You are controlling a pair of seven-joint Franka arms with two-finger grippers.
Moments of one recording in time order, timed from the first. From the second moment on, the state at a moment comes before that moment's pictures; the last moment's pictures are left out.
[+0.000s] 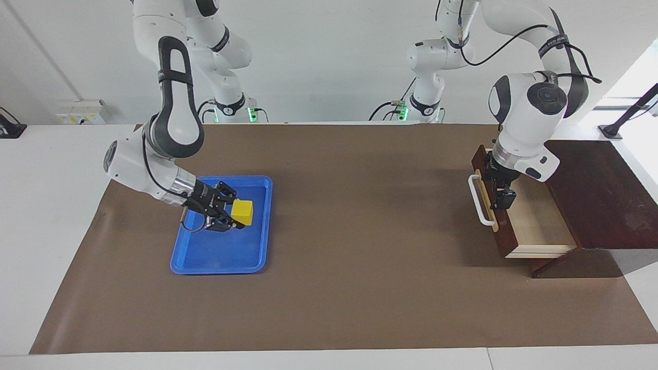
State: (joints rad) left arm 0.04 0.10 -0.16 -1.88 0.15 1.98 -1.61; right arm -0.05 0.31 0.02 -1.92 0.80 2.06 1.09
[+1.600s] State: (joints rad) left arm 0.05 0.01 -0.18 -1.61 0.05 1.48 -0.54; right arm -0.10 0.35 0.02 -2.05 0.76 2.19 0.95
